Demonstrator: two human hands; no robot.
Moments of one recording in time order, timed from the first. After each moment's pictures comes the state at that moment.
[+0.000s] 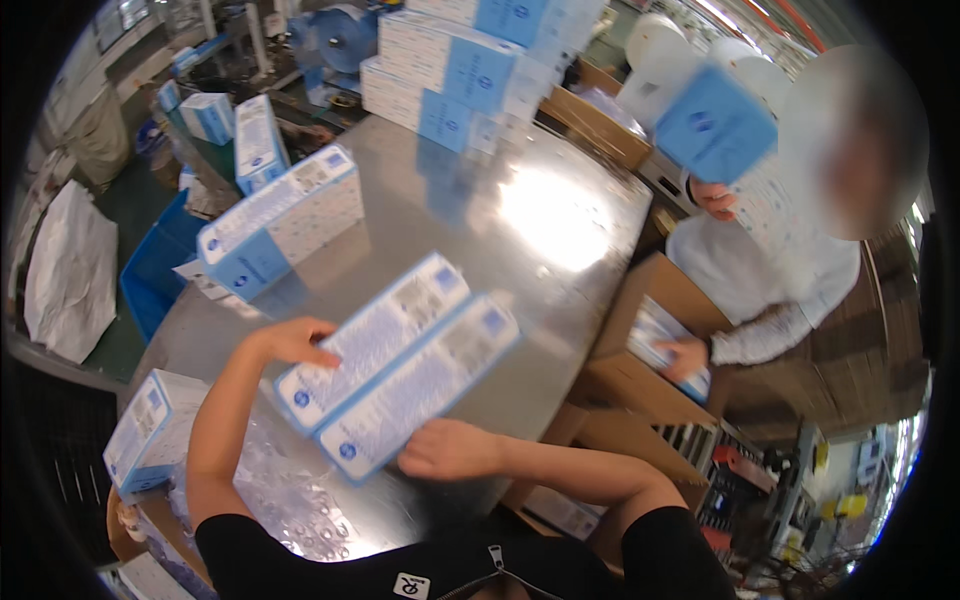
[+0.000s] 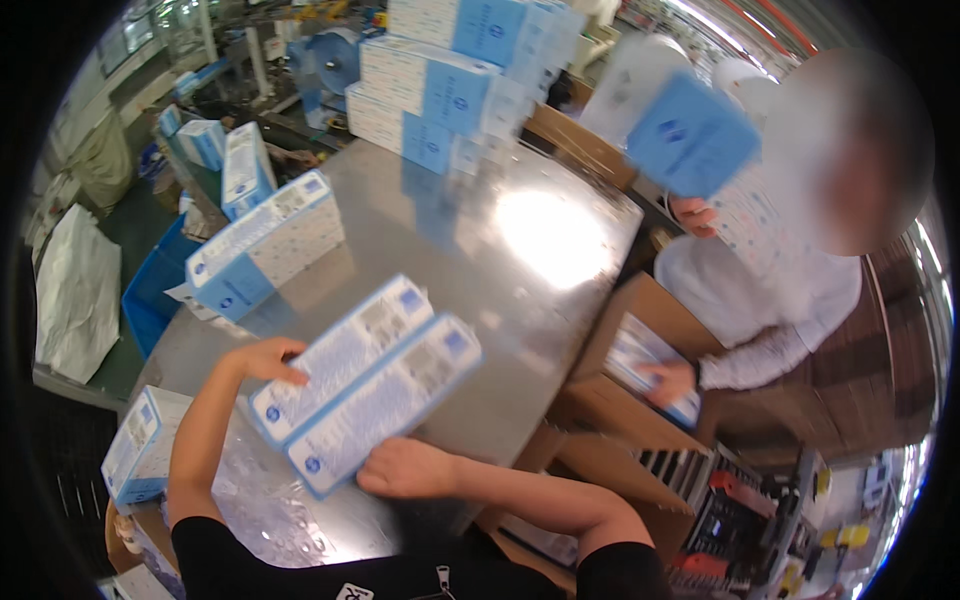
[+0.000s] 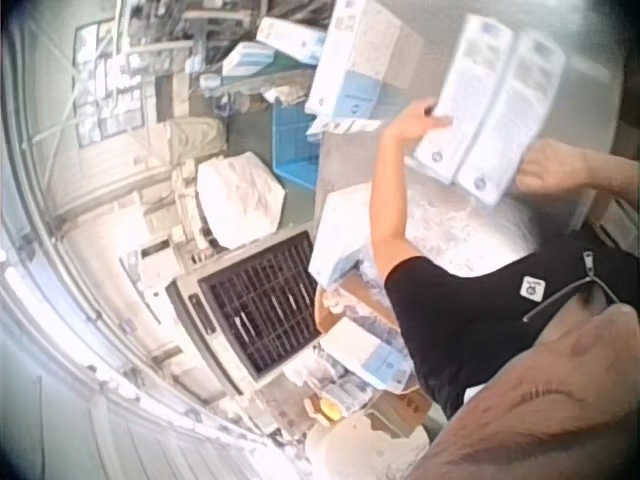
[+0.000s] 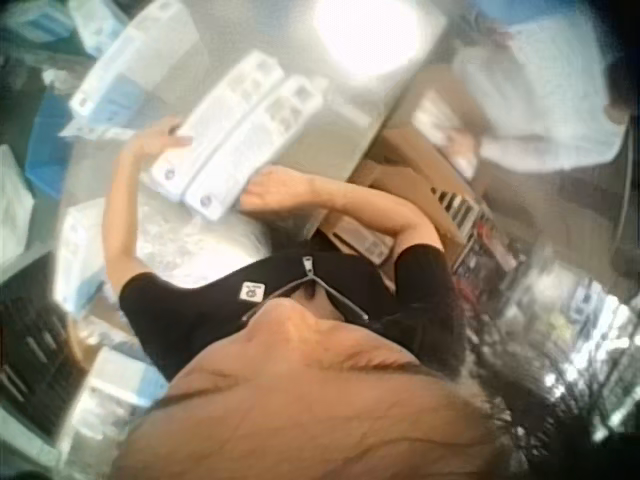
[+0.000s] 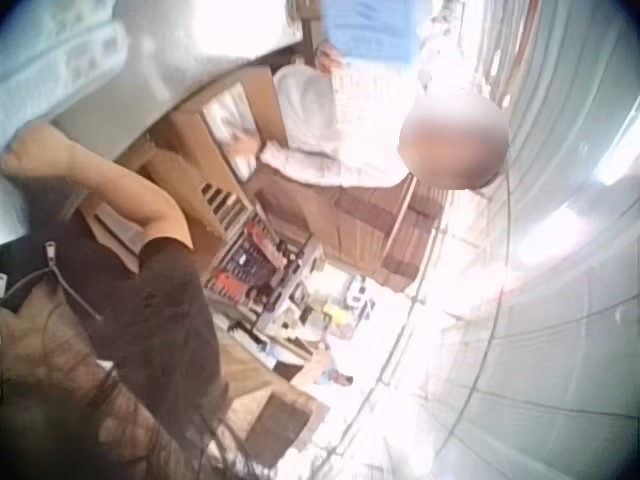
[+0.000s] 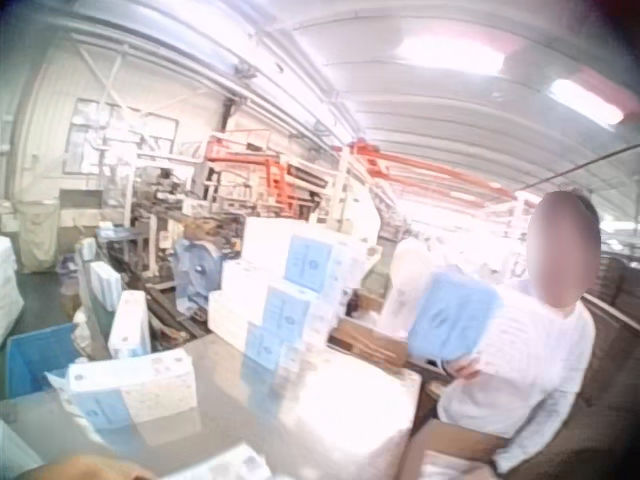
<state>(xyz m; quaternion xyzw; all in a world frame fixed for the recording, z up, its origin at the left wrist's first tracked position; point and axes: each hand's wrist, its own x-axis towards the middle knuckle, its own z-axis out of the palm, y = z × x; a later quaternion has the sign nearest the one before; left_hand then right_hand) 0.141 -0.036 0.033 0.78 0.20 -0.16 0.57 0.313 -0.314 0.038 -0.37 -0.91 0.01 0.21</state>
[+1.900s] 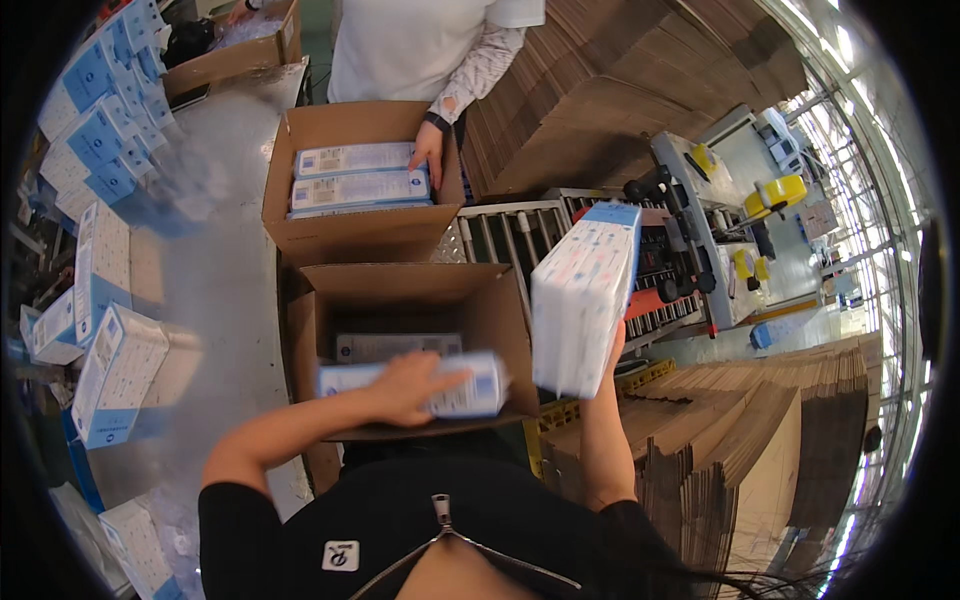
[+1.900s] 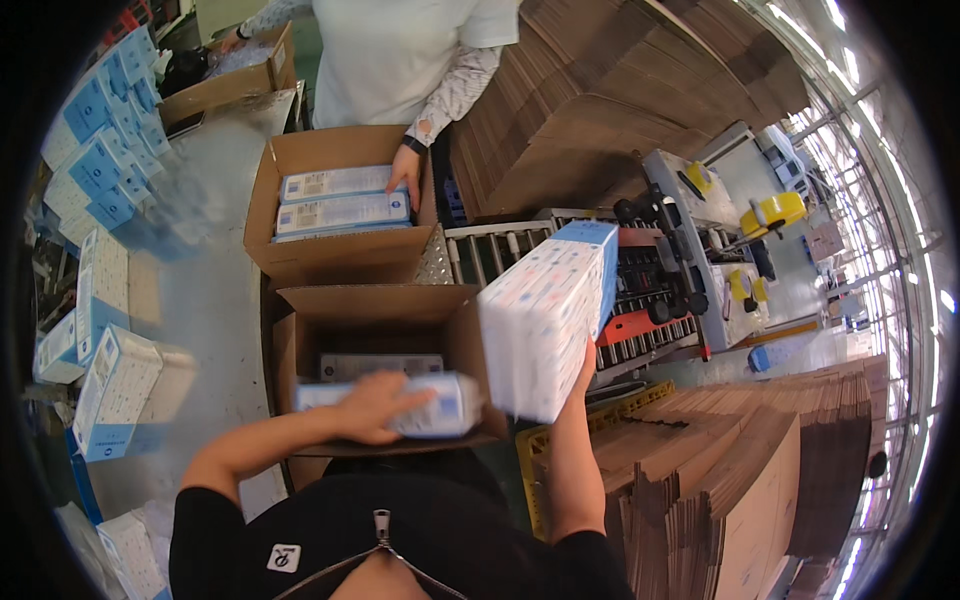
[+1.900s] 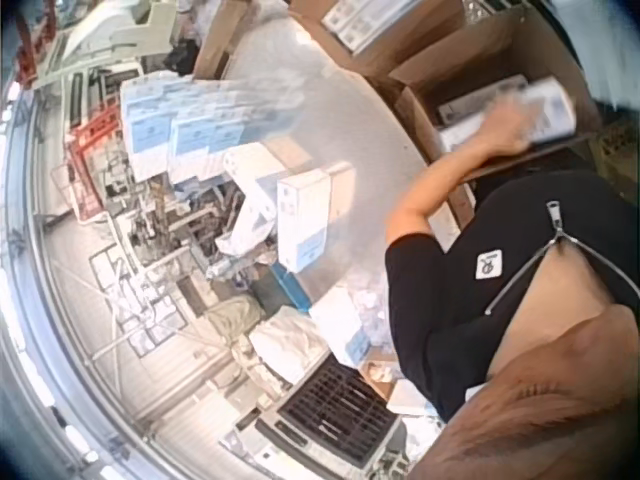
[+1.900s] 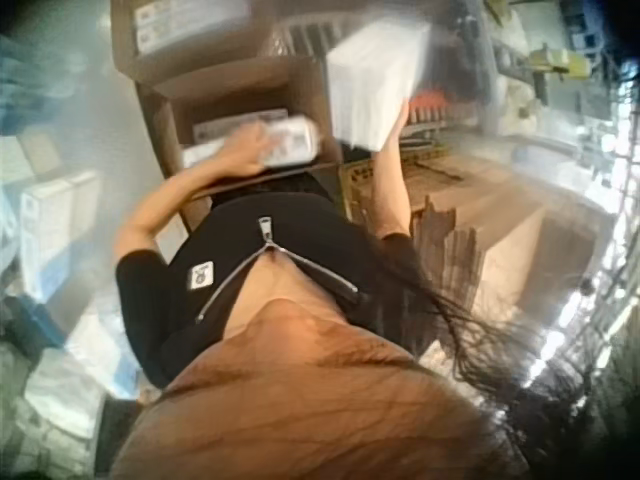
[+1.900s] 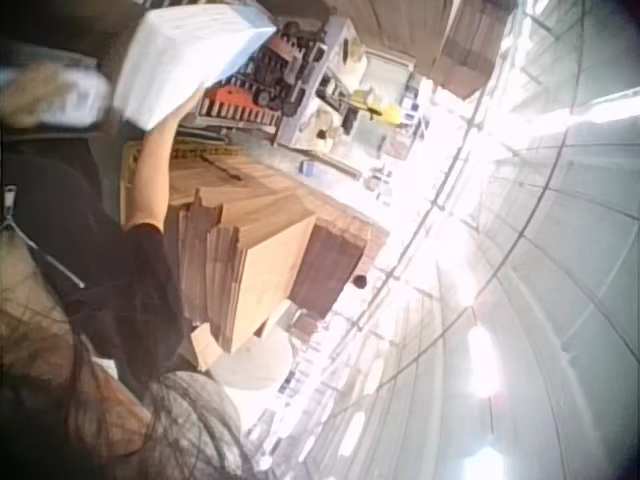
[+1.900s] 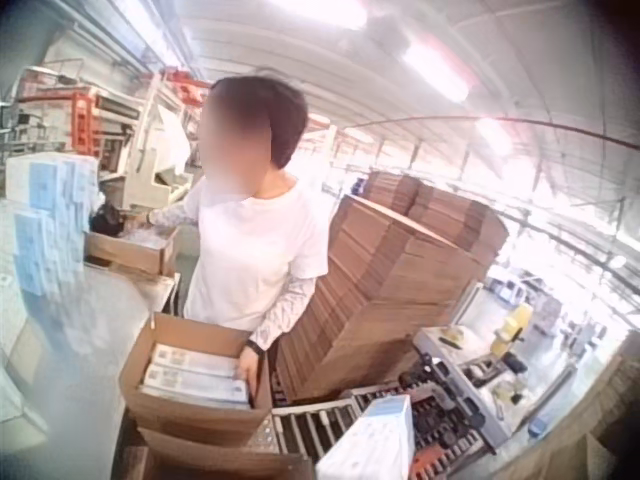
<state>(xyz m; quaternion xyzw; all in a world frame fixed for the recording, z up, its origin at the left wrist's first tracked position) 0.355 -0.548 0.001 0.85 -0.43 -0.14 0.27 0.408 -0.874 0.040 -0.36 0.12 0.01 0.93</state>
